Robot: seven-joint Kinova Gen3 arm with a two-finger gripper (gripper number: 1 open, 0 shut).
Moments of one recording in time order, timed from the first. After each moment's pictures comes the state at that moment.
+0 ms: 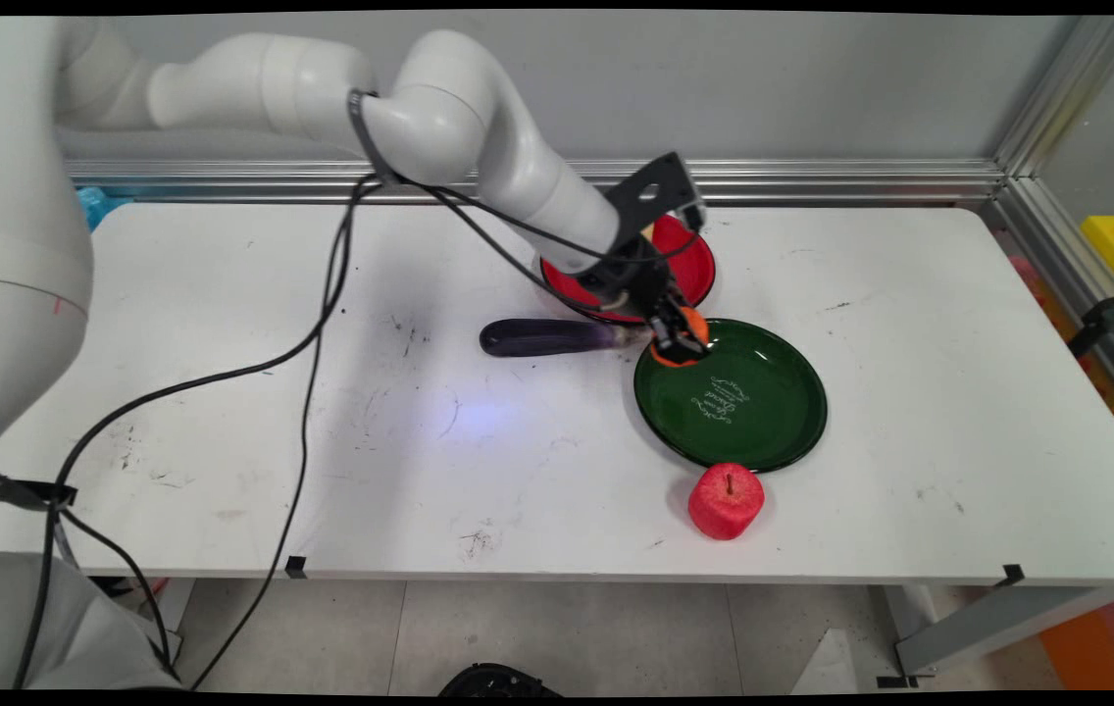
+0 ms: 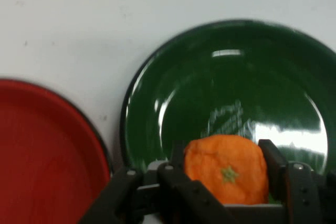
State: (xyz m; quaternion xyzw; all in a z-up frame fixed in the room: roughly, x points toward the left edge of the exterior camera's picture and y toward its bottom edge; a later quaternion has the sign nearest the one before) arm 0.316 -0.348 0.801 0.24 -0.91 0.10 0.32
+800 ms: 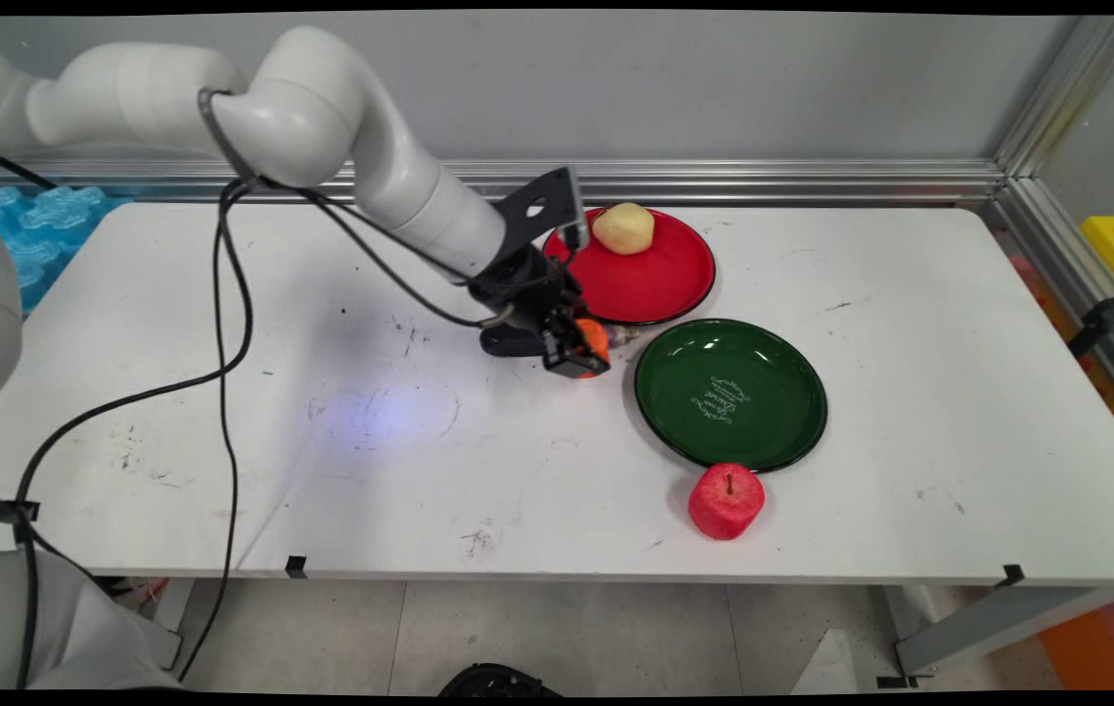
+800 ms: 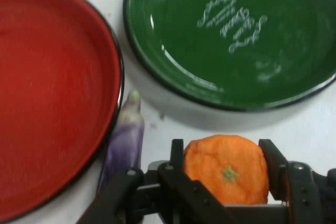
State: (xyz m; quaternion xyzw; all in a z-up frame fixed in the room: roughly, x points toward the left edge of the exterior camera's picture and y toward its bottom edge) arm 0.398 -0.297 0.802 0.22 -0.93 0.11 0.28
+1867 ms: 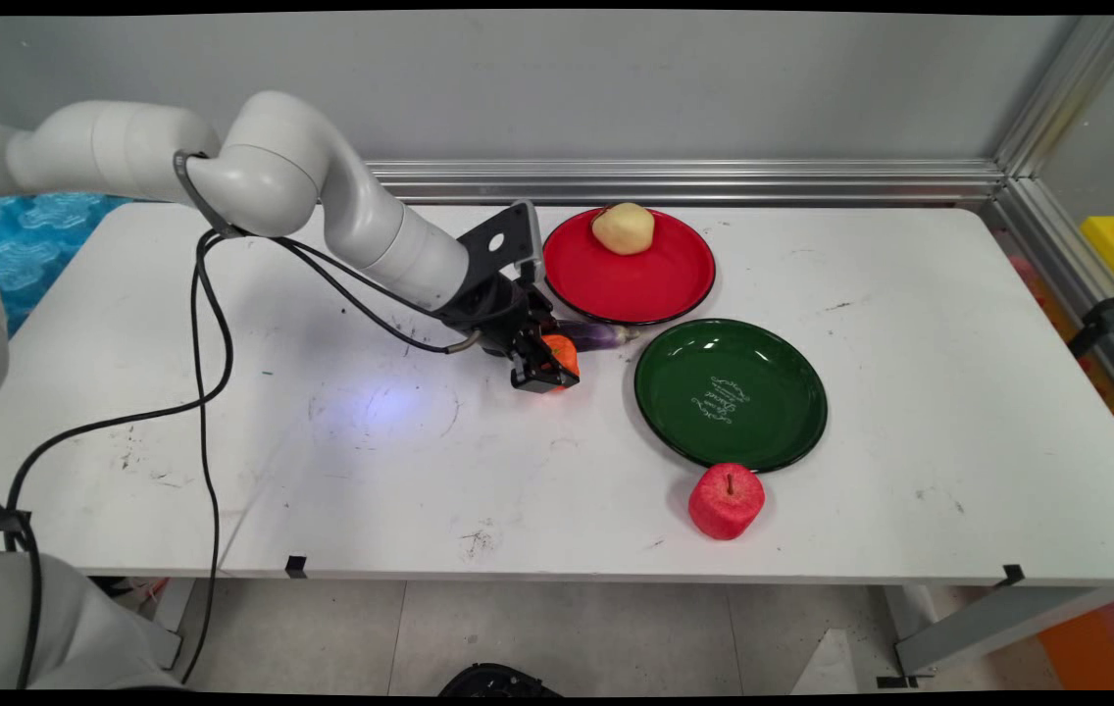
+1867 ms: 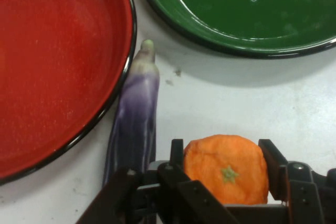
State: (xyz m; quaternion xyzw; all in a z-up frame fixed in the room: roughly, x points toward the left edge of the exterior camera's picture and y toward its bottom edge) arm 0.432 -0.289 0.758 0.22 -0.93 0.12 0.29
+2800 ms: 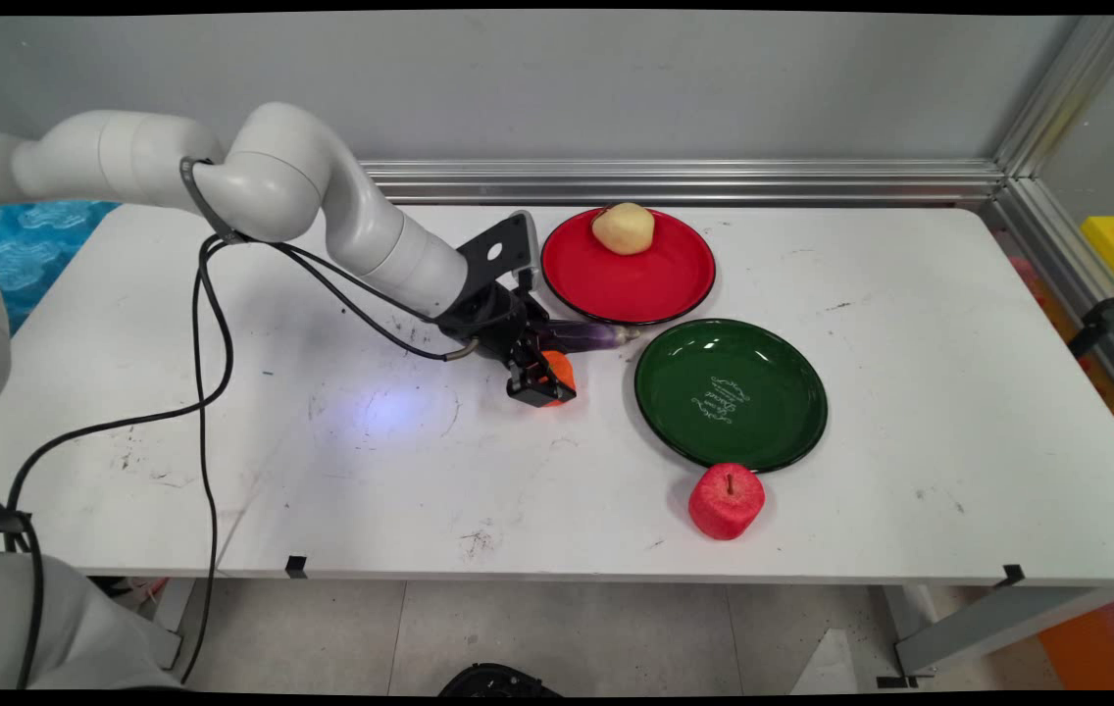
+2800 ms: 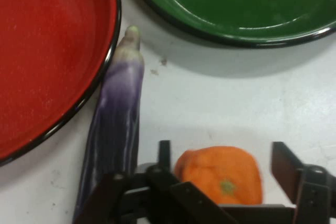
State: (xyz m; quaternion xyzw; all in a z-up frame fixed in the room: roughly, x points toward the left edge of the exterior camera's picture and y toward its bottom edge) arm 0.434 -0.289 0.750 0.22 -0.93 0.10 0.29
